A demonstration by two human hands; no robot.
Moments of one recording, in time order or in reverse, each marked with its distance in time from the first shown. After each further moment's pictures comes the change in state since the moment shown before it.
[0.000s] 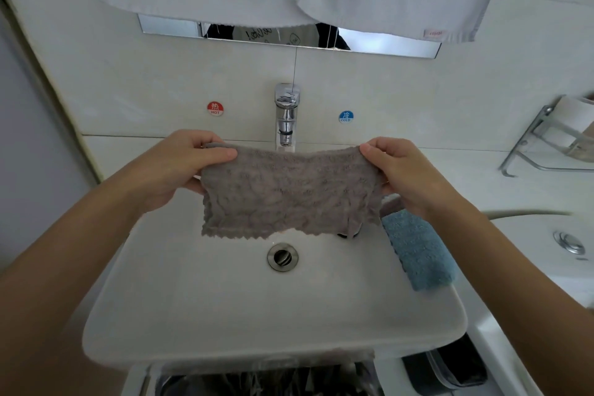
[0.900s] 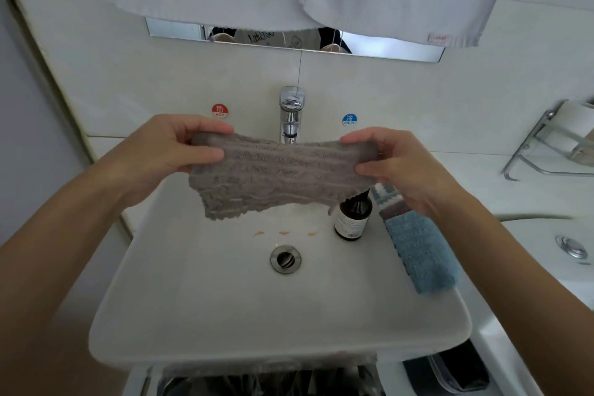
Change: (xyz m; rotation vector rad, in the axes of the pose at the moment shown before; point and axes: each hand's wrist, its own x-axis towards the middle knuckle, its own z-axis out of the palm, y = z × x) left_hand -0.011 0.005 -0.024 -0.086 -0.001 0.190; right_hand 0.001 -0.014 0.003 0.005 -0.080 -0.167
